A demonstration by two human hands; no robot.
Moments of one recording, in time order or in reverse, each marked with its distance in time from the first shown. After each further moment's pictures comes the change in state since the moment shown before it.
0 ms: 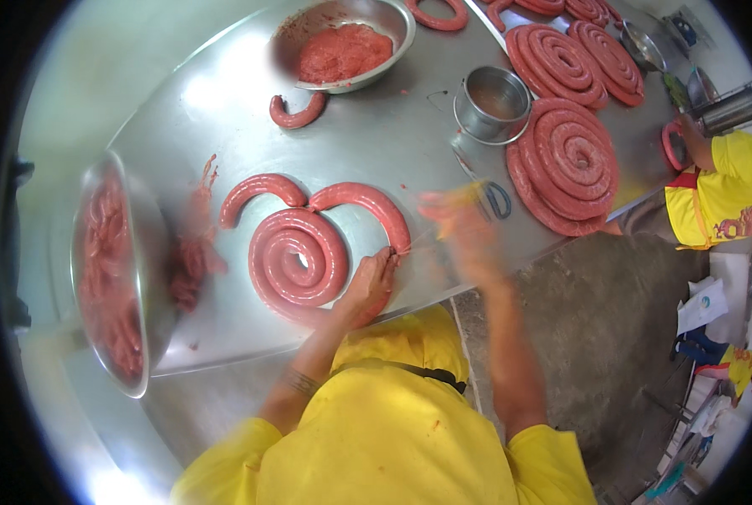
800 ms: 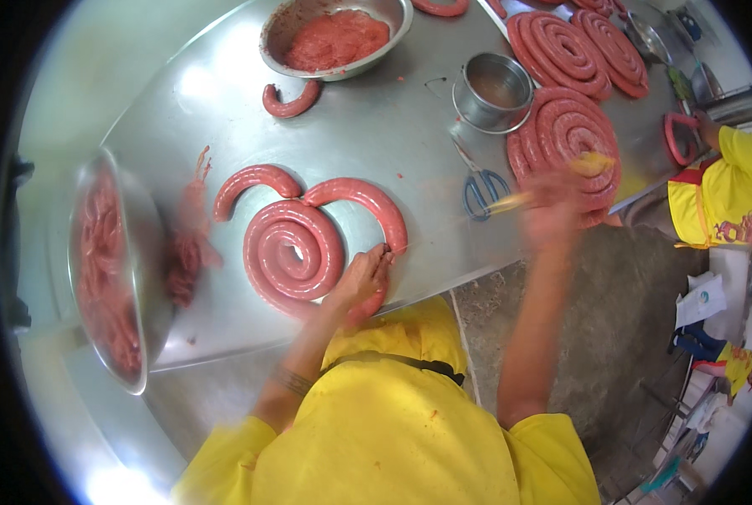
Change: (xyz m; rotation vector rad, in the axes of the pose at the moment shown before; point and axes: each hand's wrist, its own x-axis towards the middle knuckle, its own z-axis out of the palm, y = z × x) left_hand -0.004 -0.006 -0.008 -0.052 -0.145 -0.049; right_hand 0.018 0.017 -0.048 0.730 0.310 0.098
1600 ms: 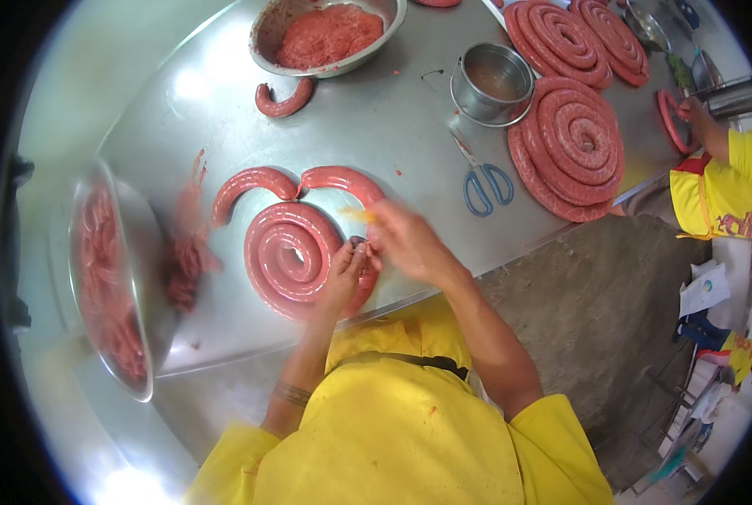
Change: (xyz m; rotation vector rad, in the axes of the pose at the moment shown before) left_hand -0.007 0.001 -0.015 -0.893 0.177 -0.393; right_hand -0.022 0.103 0.041 -1.058 -0.709 -0.137
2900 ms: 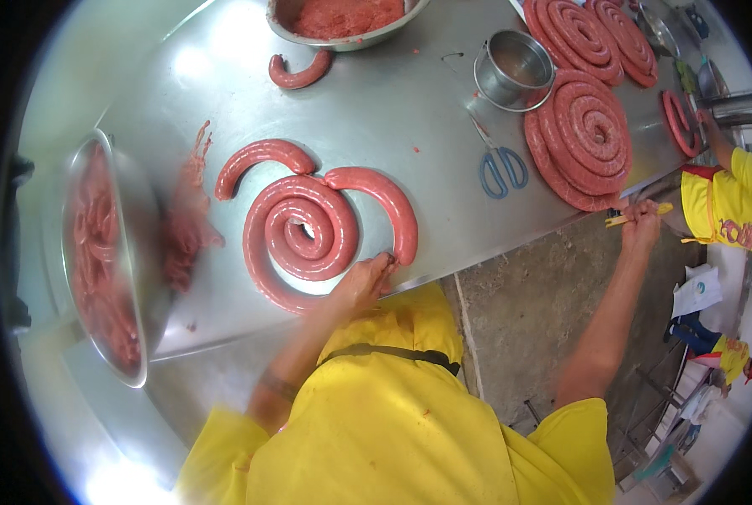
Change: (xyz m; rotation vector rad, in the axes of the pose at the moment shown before) left_hand -0.043 -0.016 -0.023 0.909 -0.303 0.415; right_hand -0.164 0.139 -0.274 0.724 1.103 0.056
